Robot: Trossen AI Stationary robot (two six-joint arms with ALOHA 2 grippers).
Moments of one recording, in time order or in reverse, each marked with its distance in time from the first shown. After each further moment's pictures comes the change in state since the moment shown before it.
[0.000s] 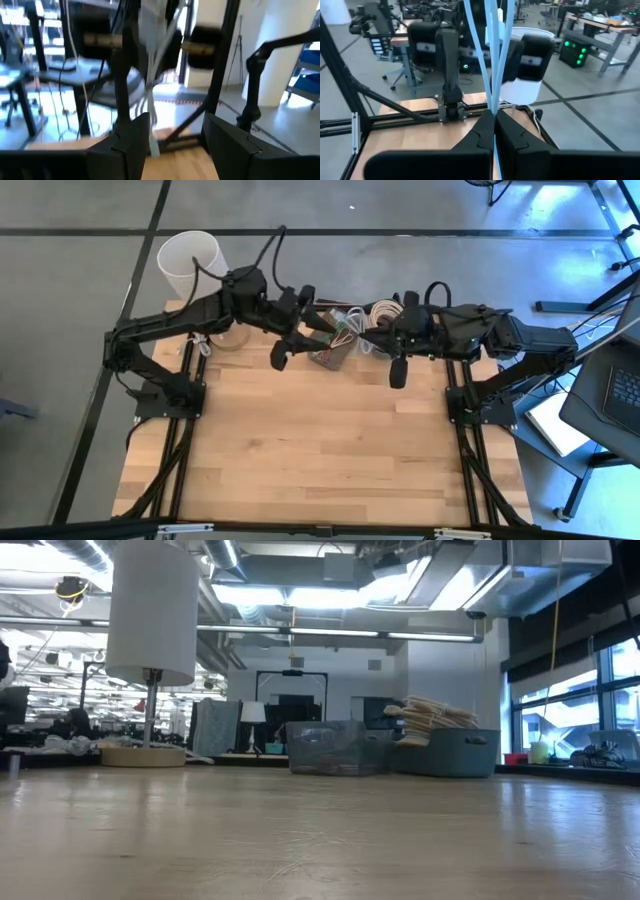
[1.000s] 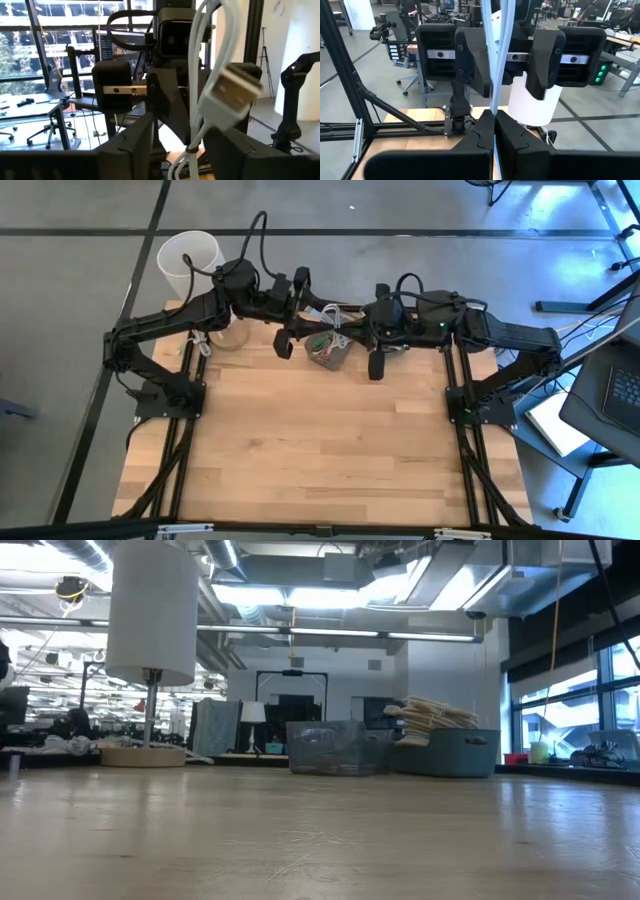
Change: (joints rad) left arm 0.032 -0.001 0.001 0.127 -0.086 0.047; right arm -0.134 0.095 -0.001 0.171 -0.230 -0.094
